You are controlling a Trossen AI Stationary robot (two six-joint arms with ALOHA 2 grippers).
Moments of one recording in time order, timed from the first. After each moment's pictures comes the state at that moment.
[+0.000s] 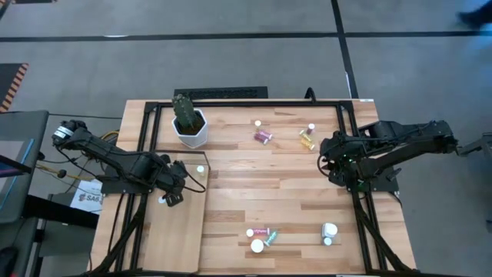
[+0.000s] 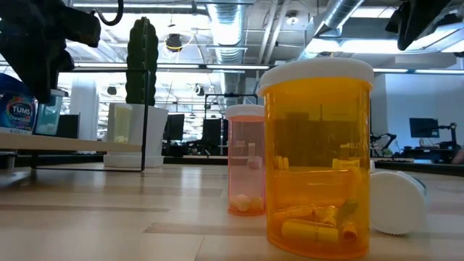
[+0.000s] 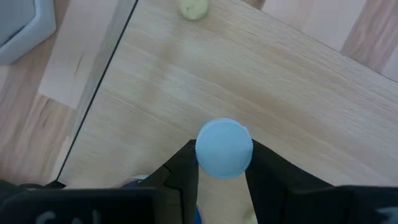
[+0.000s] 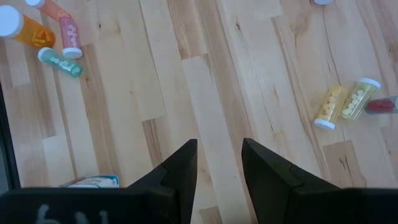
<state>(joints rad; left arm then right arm) -0.40 1.08 0.80 -1.09 -0.19 -0.82 0.15 0.97 1.13 -1.27 0.08 0.41</state>
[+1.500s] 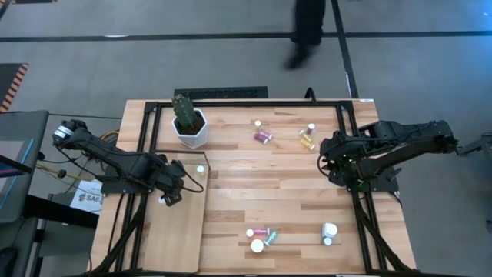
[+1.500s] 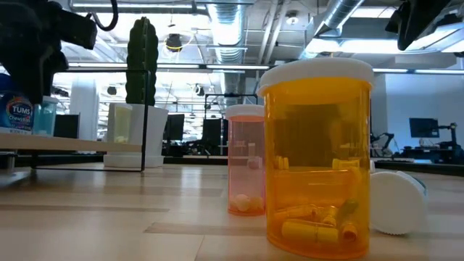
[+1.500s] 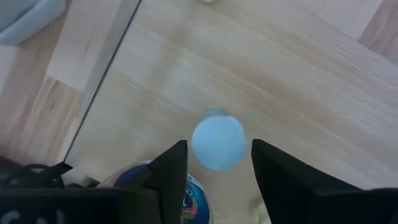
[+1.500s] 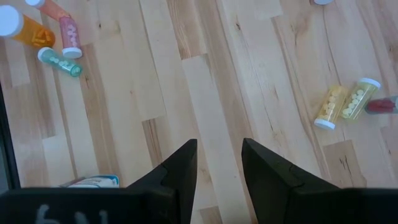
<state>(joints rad) -0.41 1.08 0.80 -1.14 -0.19 -0.87 0.15 0.97 1.13 -1.27 0.08 0.41</state>
